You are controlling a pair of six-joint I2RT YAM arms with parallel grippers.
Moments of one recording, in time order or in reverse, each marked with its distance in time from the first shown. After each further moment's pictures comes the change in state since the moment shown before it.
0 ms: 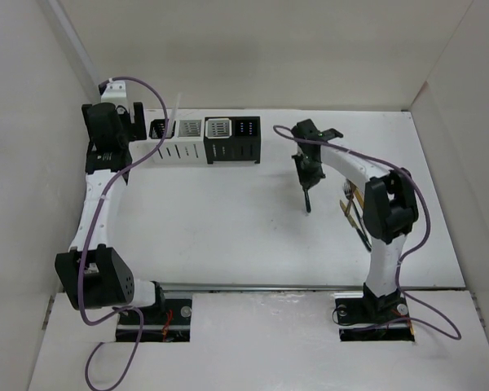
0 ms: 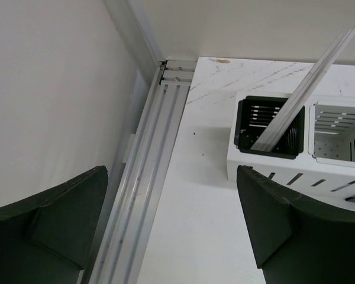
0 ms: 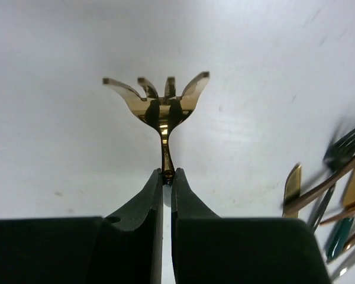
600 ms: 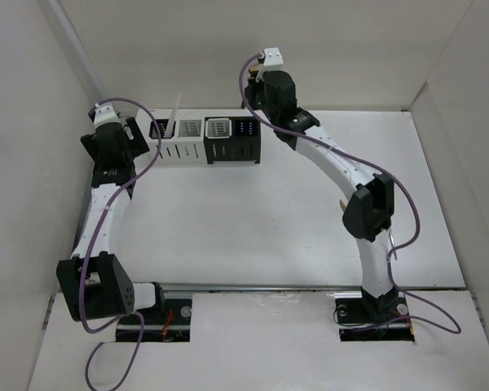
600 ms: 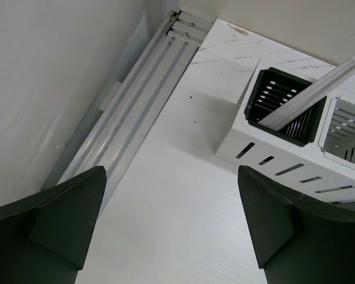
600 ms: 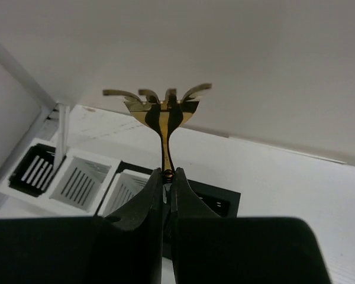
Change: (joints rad) left arm 0.000 -0.069 -0.191 0.033 -0.125 -0.288; right arm 0.187 0.074 0.482 0.830 0.134 -0.055
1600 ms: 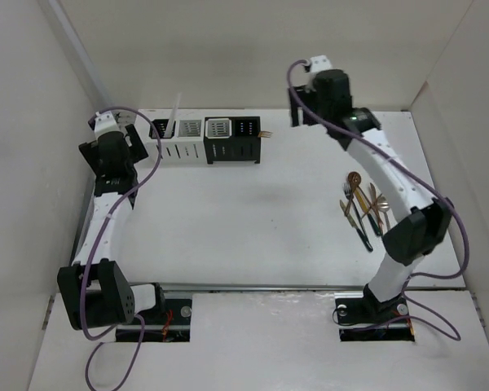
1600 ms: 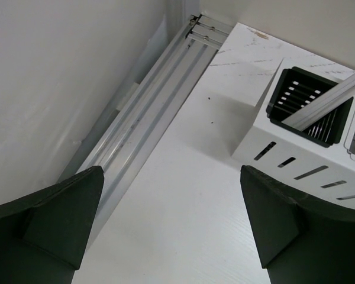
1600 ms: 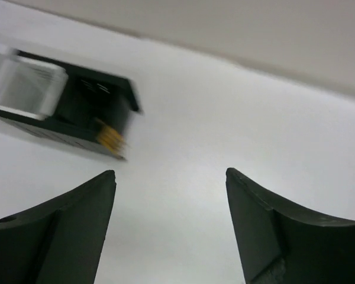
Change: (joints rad) left arm 0.000 -0.045 -0.094 0.076 -0.070 0.000; right arm -0.097 -0.262 -0.211 -0.339 -0.044 -0.137
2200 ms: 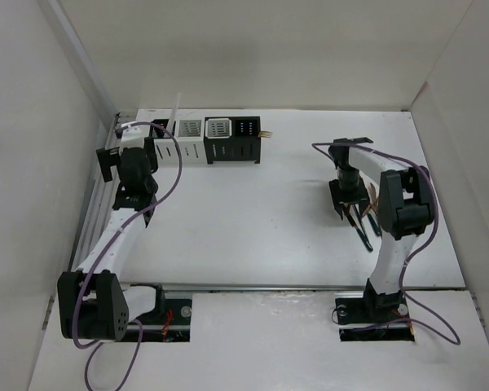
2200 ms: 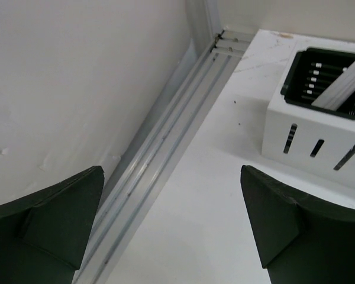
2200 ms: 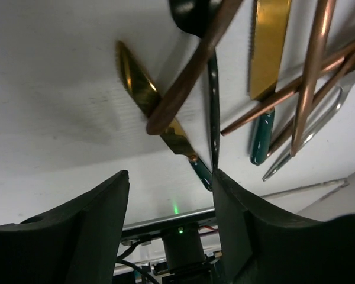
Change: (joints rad) left arm -0.166 -0.080 -0.220 0.259 -0.247 0.248; right arm -0.329 0.162 -0.454 -0.722 0.008 0.109
